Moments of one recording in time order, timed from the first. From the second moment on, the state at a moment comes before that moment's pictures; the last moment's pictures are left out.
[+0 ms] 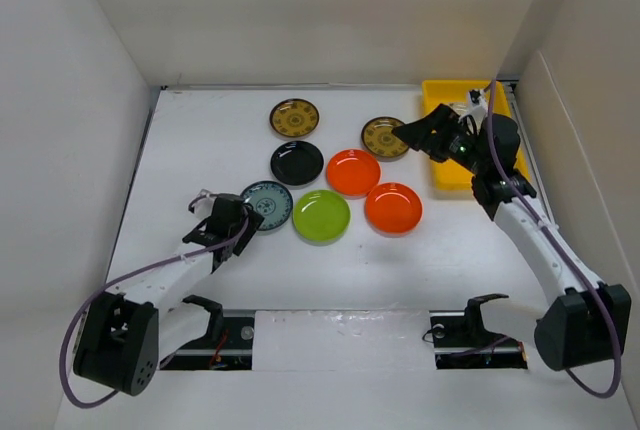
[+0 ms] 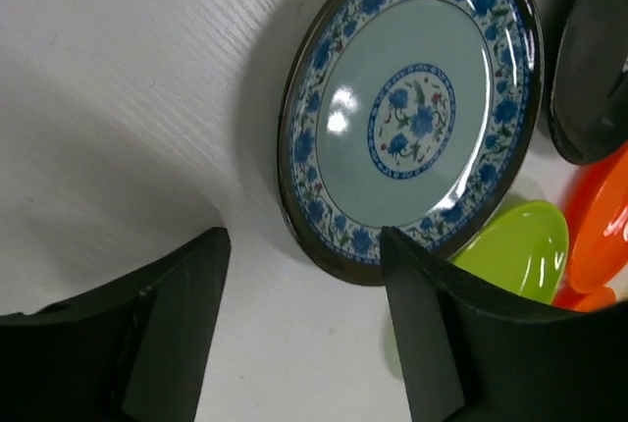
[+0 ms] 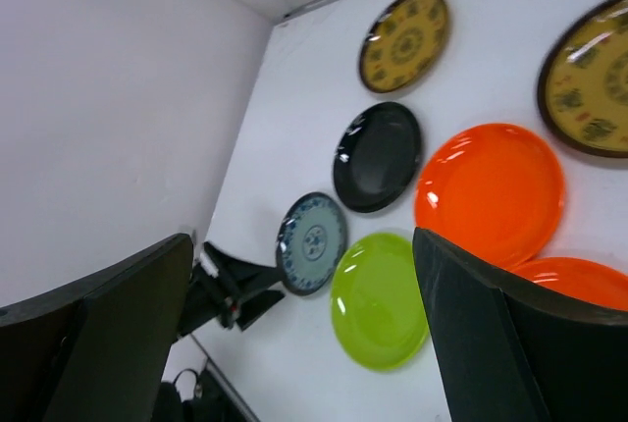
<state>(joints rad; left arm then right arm) -0.32 1.03 0.38 -0.25 -0.21 -1.18 0.16 1.18 0.94 0.08 -0.47 0.78</state>
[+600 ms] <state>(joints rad) -0.32 1.14 0.45 -0.30 -0.30 -1.31 0.16 0.96 0.88 0.09 -0.61 0.76</state>
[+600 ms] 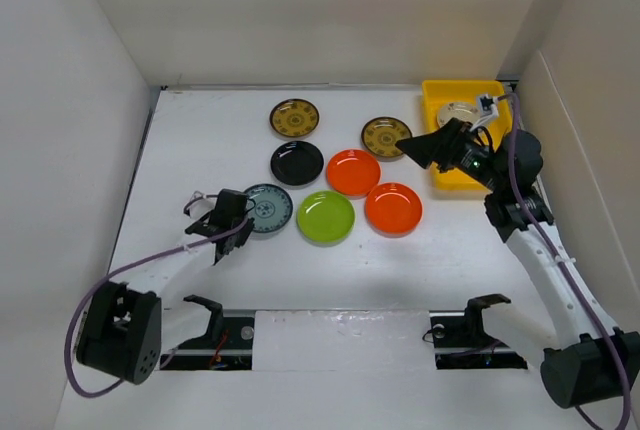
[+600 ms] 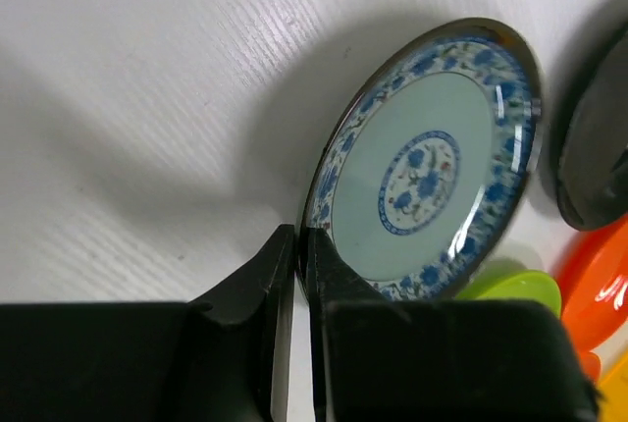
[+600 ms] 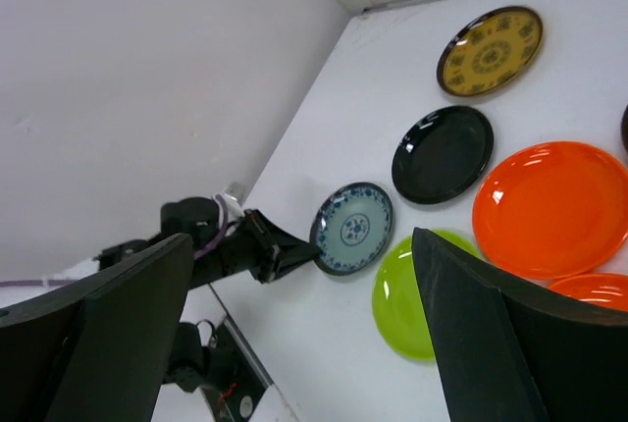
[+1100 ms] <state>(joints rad) -0.37 0.87 0.73 -0.35 -0.13 -0.93 0.56 1.39 1.02 0.08 -0.57 0.50</state>
